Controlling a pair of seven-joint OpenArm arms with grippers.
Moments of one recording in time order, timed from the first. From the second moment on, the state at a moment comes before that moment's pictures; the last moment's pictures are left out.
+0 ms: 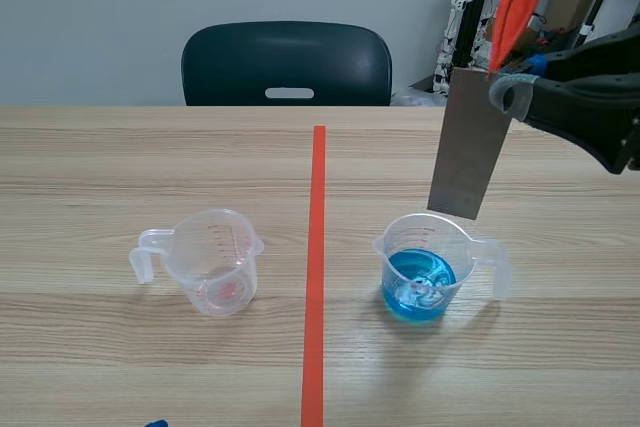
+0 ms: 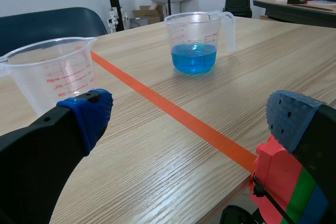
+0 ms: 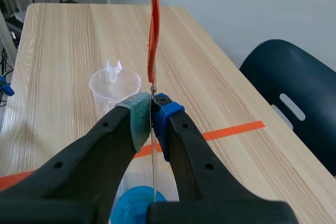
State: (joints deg) left arm 32.3 -6.2 0.6 49.5 33.5 -9.6 -89.0; right arm 3.5 65.8 -26.7 93.0 25.3 45.3 37.5
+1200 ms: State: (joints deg) left arm 32.3 -6.2 0.6 49.5 33.5 -9.6 -89.0; right arm 3.5 53.6 -28.3 83.7 17.2 45.3 36.0
